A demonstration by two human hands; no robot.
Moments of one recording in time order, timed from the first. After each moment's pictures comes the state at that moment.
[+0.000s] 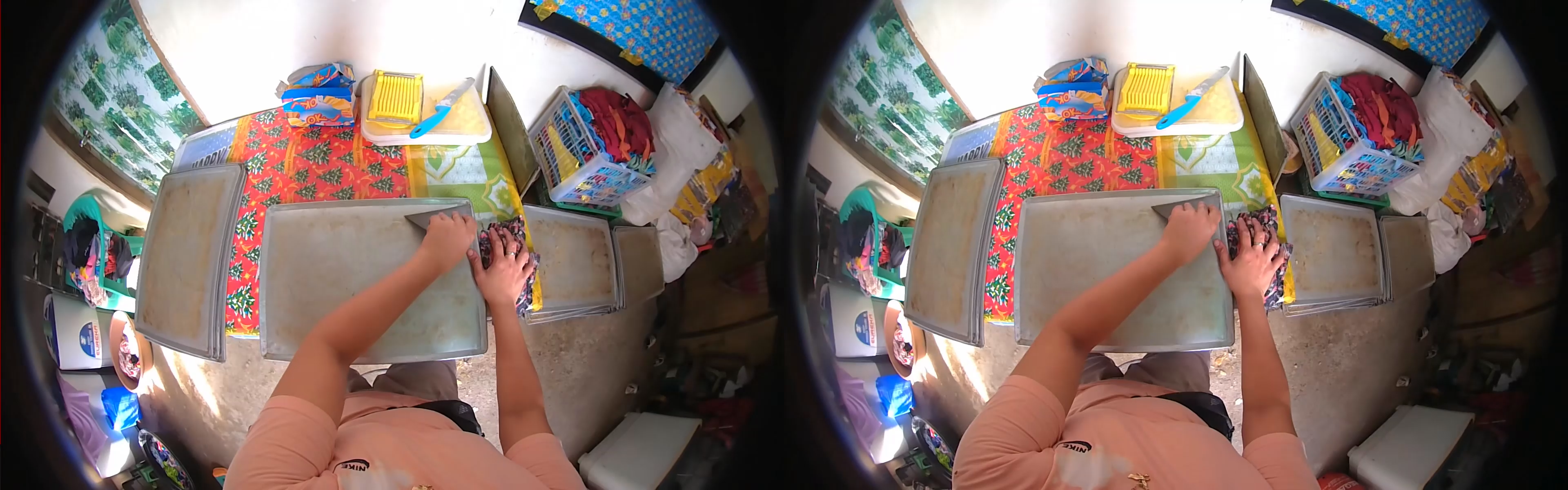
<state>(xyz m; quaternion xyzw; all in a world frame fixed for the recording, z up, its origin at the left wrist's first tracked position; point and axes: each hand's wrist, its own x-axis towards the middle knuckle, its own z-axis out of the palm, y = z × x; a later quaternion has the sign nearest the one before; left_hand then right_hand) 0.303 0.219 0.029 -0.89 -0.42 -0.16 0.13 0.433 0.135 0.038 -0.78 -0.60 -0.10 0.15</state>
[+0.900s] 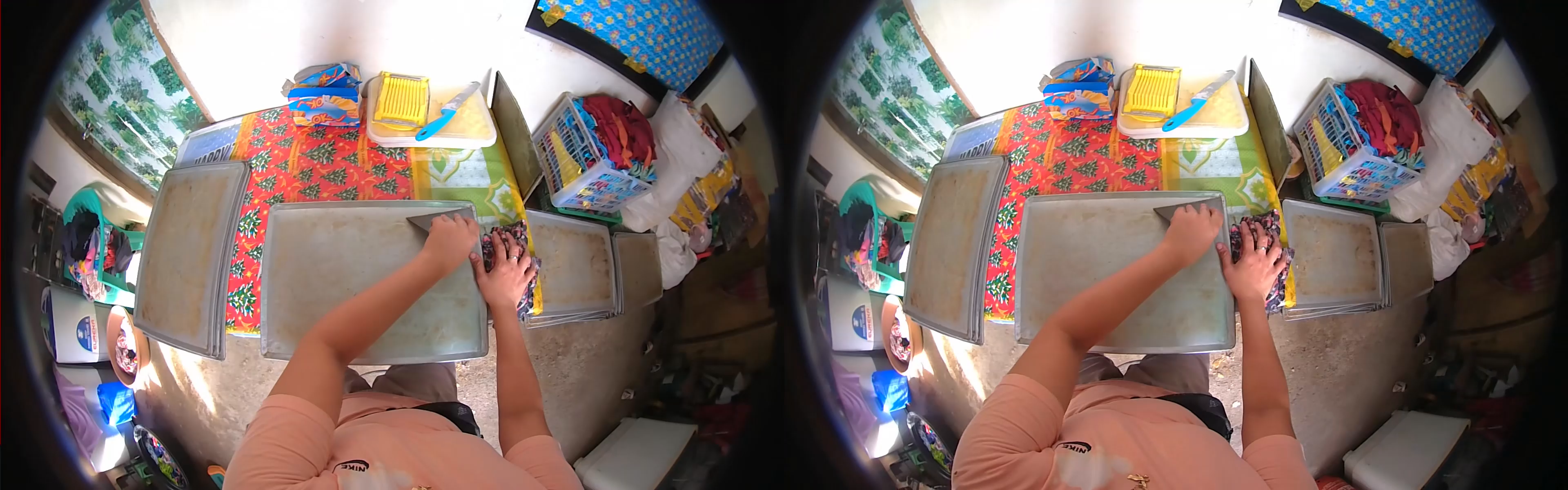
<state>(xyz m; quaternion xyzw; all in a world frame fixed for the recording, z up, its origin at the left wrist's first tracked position) 0.297 0.221 0.037 -0.88 -0.42 -0.16 0.13 0.432 0.135 0.040 -0.78 -0.60 -0.09 0.14</state>
